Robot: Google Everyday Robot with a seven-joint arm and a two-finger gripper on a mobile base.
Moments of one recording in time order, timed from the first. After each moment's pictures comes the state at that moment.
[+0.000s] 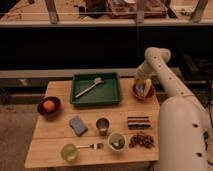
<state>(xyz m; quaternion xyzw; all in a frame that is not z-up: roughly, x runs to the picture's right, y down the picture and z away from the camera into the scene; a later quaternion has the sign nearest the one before) 0.232 -0.066 0.927 -0.14 -0.19 -0.37 0.90</state>
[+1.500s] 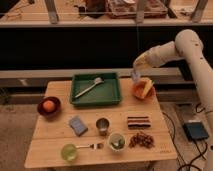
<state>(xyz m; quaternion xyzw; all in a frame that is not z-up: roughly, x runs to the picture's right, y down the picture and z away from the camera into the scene) 0.170 -0.131 0.743 0.06 -0.36 -0.38 0.85</state>
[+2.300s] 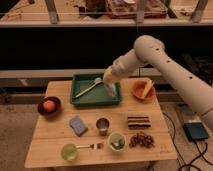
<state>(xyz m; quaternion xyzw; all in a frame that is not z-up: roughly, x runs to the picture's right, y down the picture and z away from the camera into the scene) -0.010 -0.037 0.690 0.03 -0.40 -0.56 0.72</state>
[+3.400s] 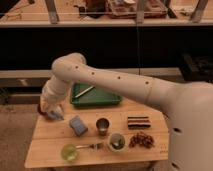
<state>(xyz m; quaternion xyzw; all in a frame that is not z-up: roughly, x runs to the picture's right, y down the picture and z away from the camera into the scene) -0.289 0.073 0.634 0.01 -0.48 -0.66 0.58</state>
